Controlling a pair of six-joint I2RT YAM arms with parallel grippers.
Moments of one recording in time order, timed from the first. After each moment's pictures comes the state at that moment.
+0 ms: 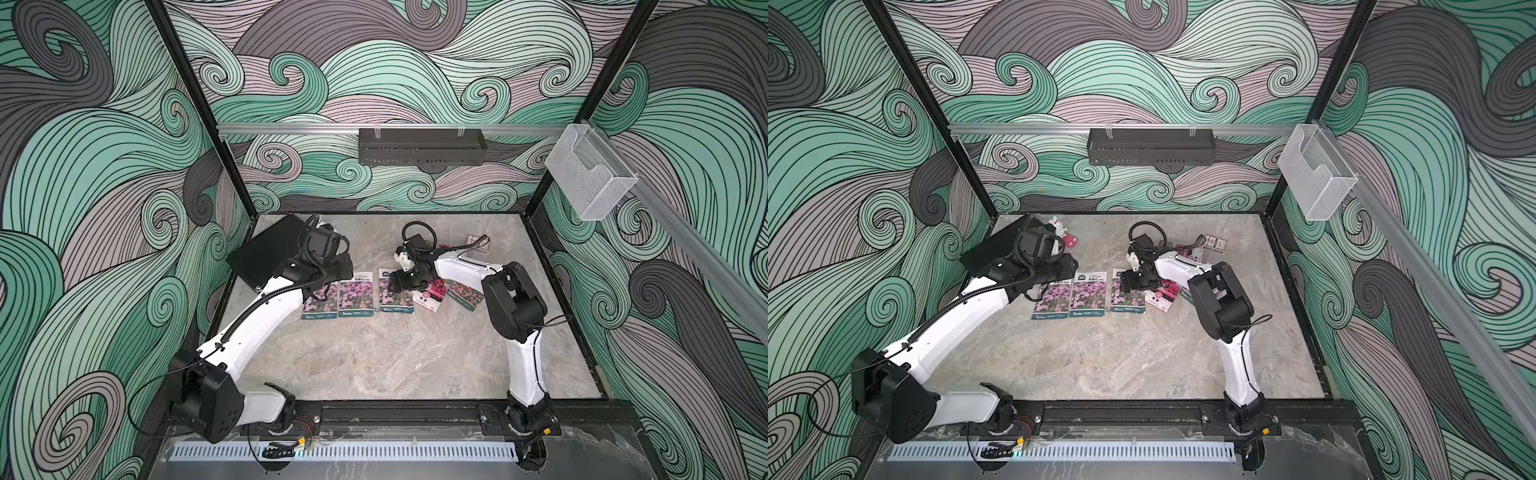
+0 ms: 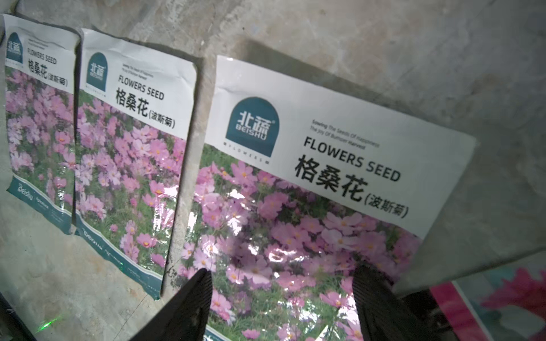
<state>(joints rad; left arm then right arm) -0.43 1.31 1.15 -0.63 -0.06 -0.51 0.57 2.11 1.50 -0.57 -0.27 0.24</state>
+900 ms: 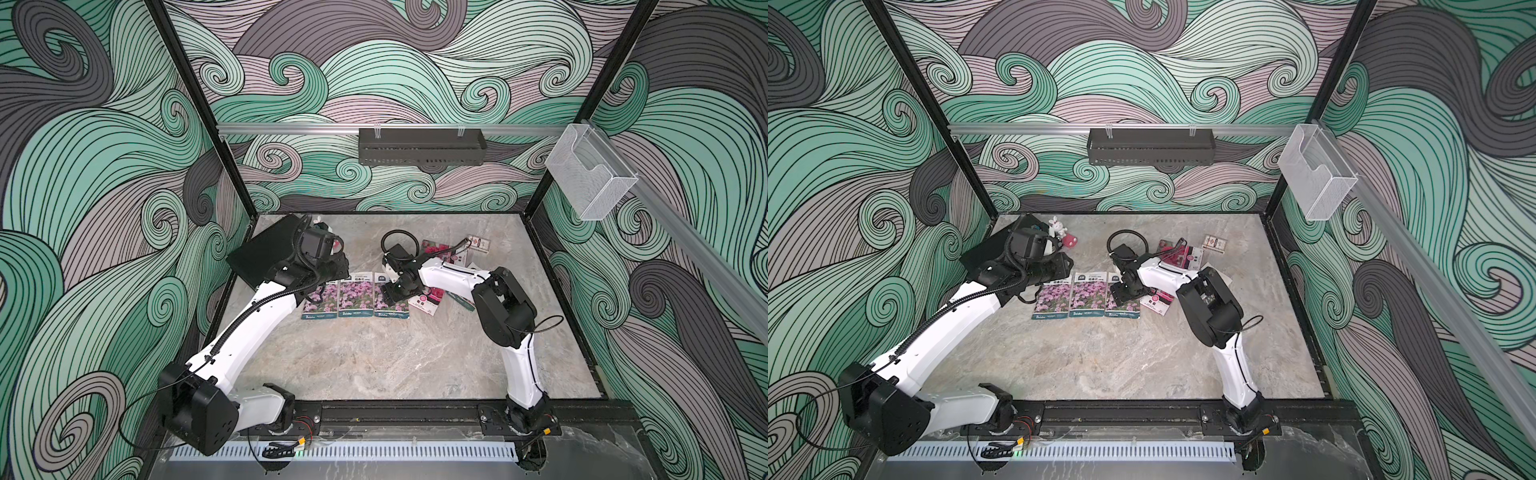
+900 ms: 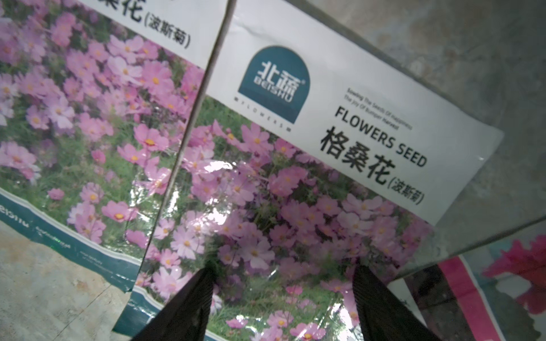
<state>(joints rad) -0.40 1.26 1.15 -0.65 -0.06 -0.51 0.71 2.12 1.53 -0.68 -0.07 0.20</state>
